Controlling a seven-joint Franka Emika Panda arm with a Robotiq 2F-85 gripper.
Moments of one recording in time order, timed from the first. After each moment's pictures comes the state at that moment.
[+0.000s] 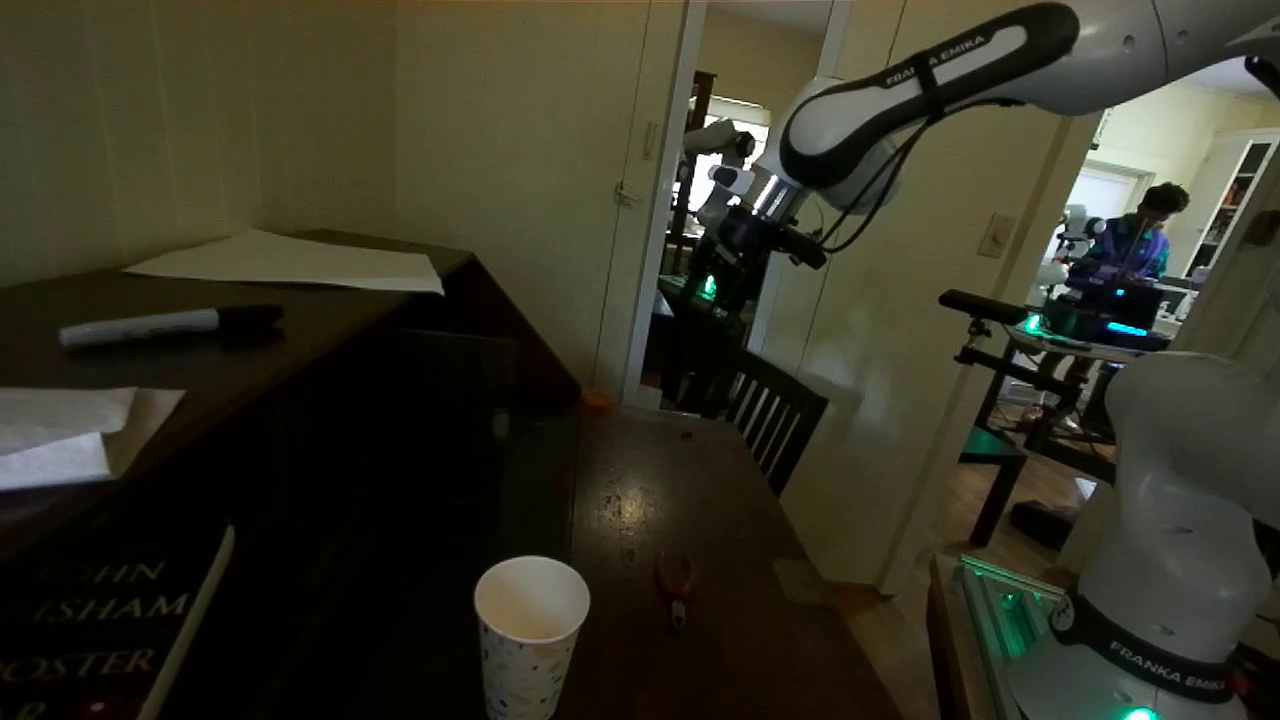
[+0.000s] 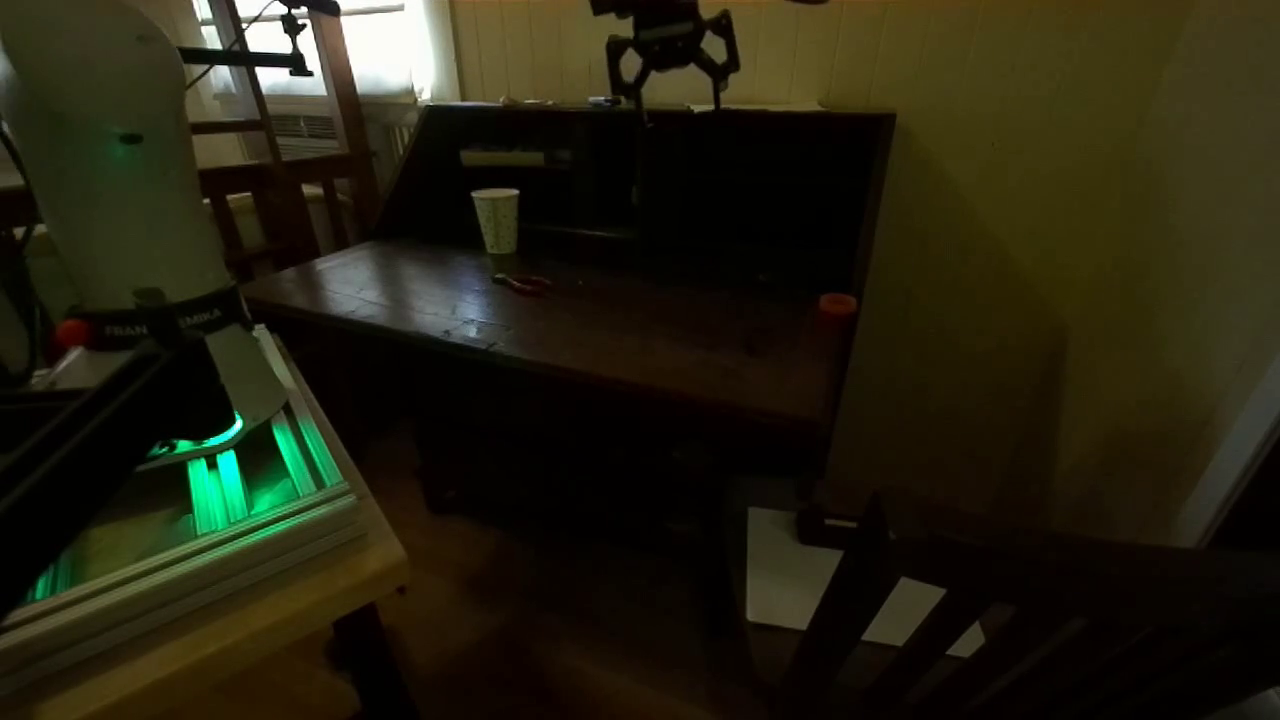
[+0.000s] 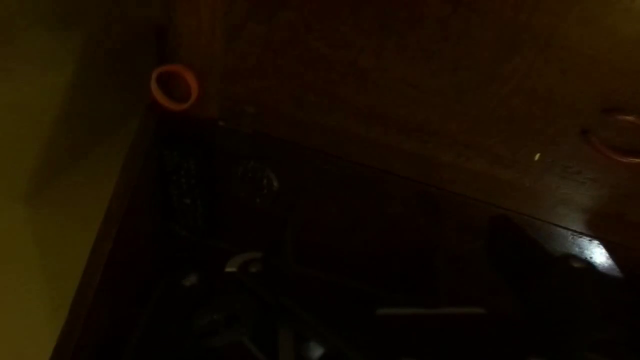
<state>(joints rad) 0.25 -0.17 -0.58 -2.29 0.16 2.48 -1.20</state>
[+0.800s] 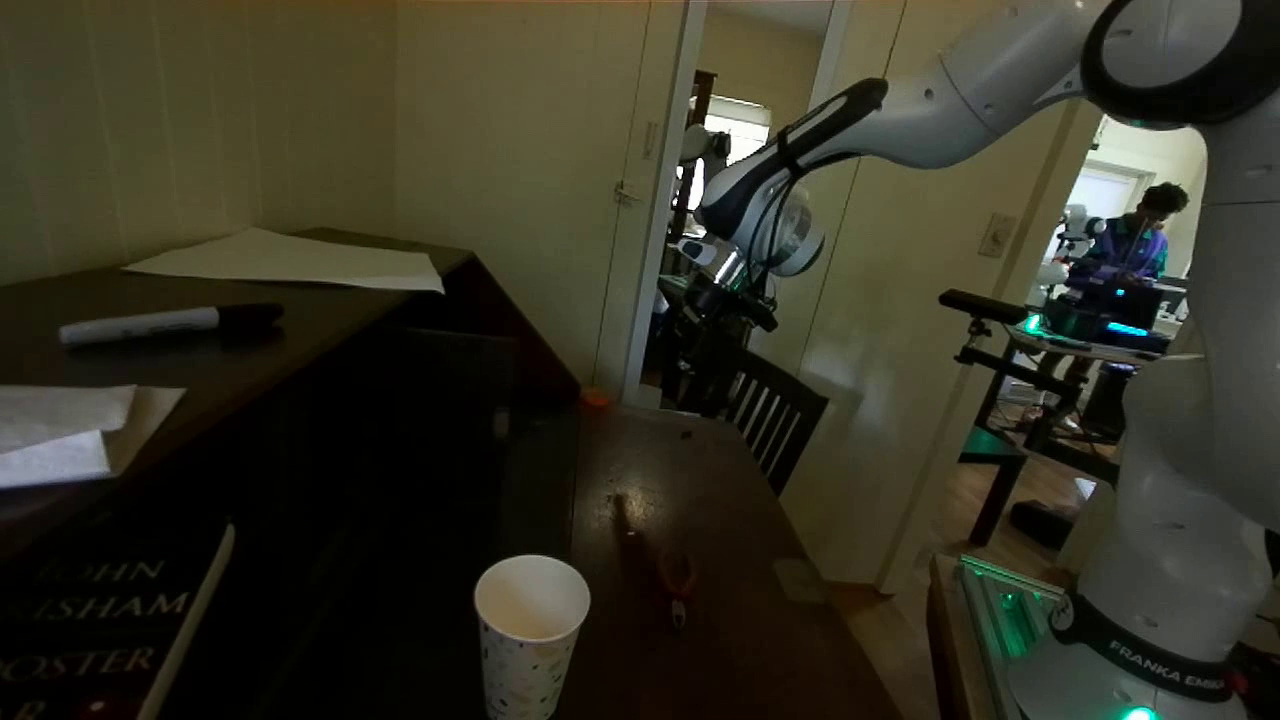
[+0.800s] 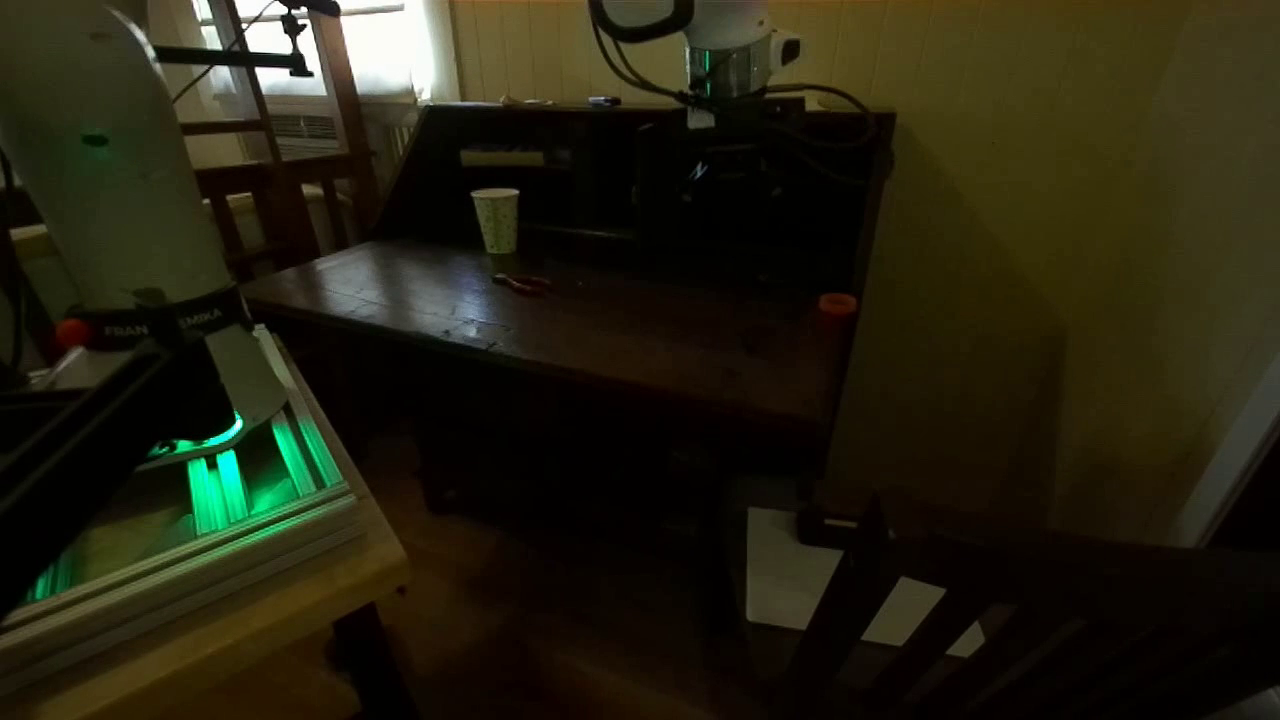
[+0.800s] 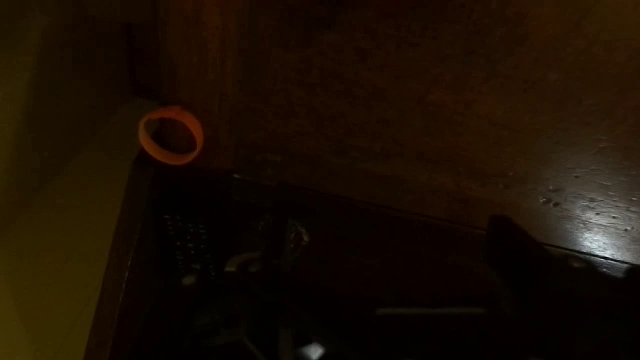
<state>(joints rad) 0.04 0.25 -0.47 -2.10 0.73 2.49 -1.68</state>
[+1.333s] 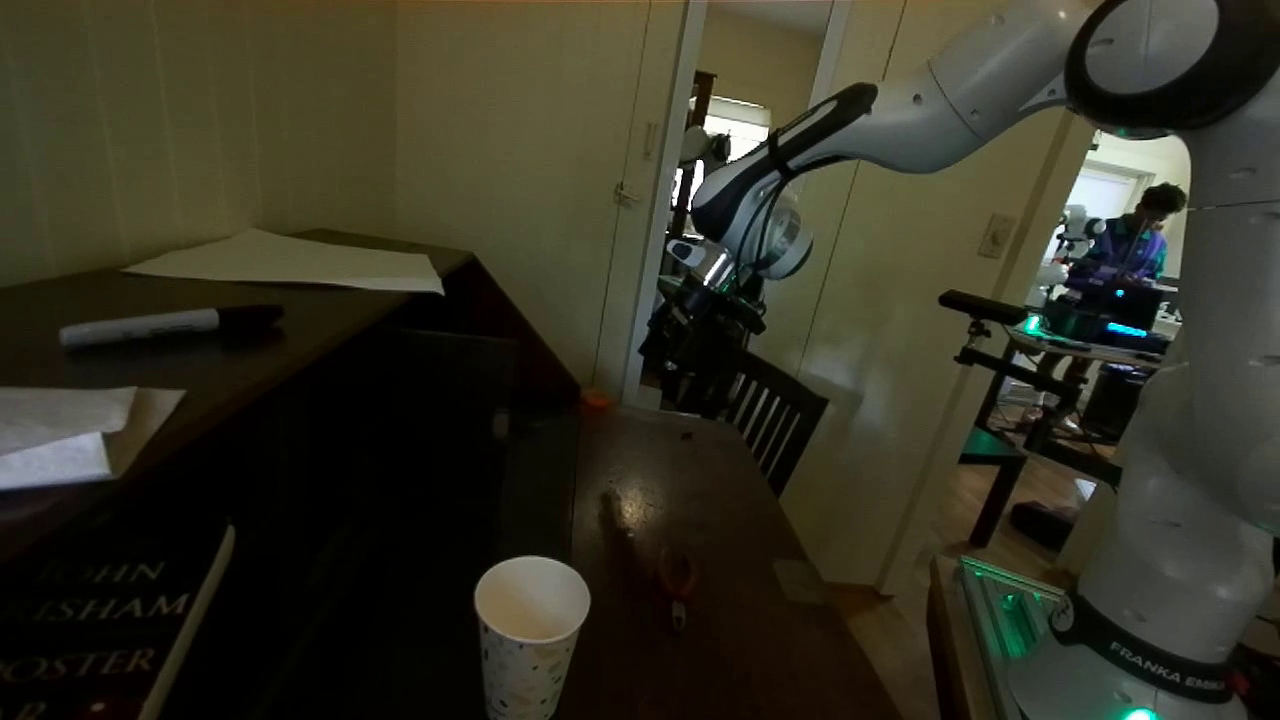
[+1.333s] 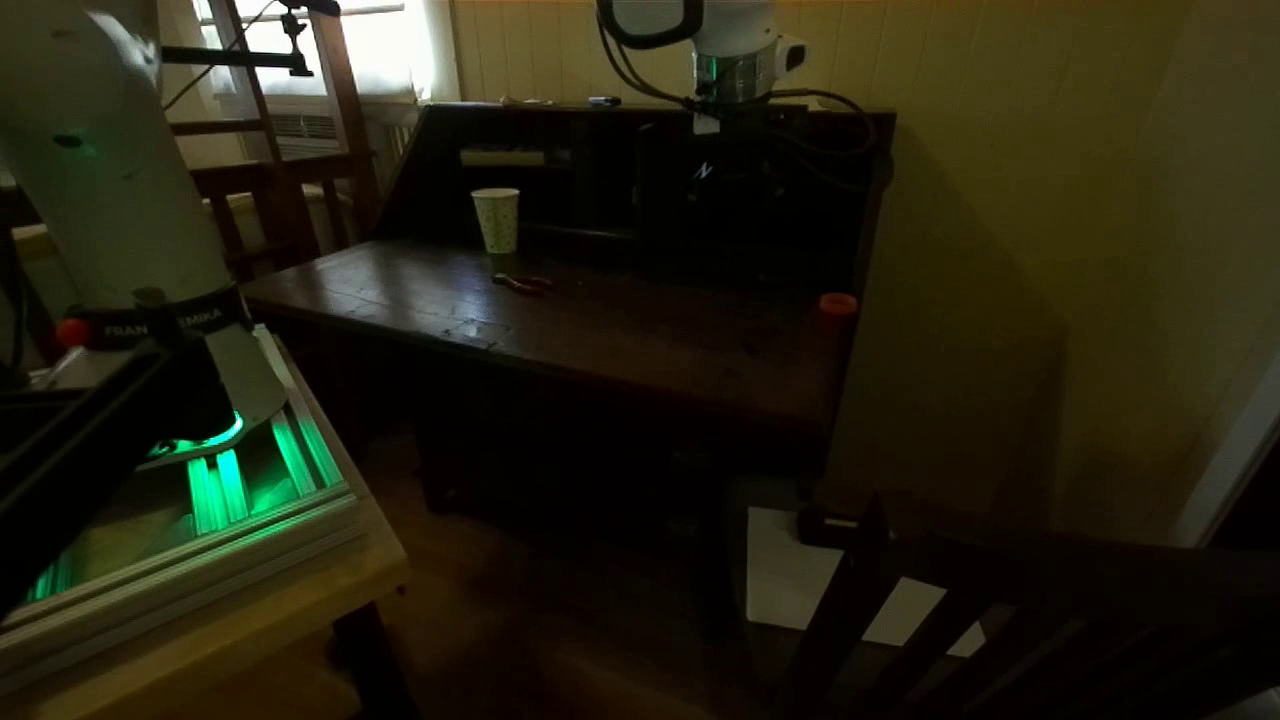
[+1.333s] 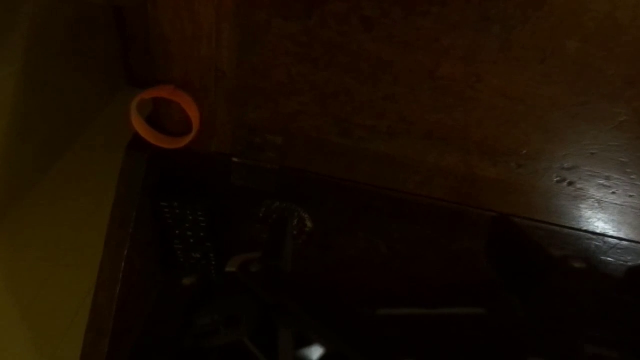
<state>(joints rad) -0.11 0.28 -0.30 -2.06 0.73 2.50 -1.64</state>
